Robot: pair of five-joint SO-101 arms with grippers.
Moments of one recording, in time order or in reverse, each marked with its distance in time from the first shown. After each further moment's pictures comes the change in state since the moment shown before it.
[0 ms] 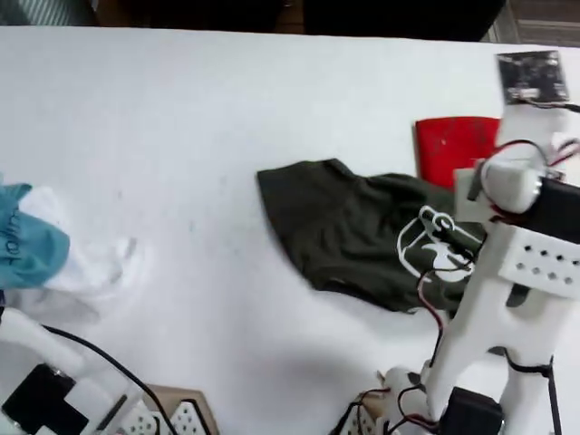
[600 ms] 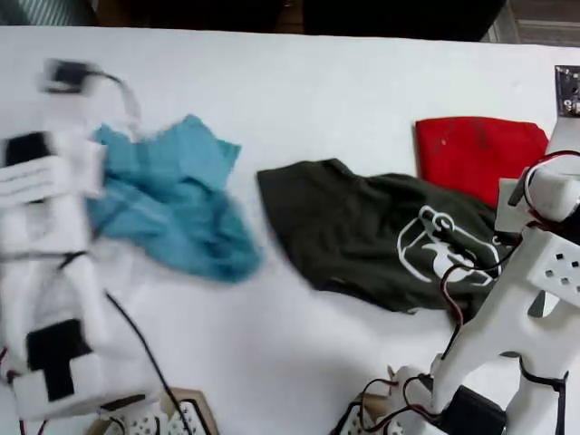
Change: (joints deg) left arm 33.4 8.3 11.8 5.3 6.7; right arm 13.4 0.0 -1.8 0.0 2.7
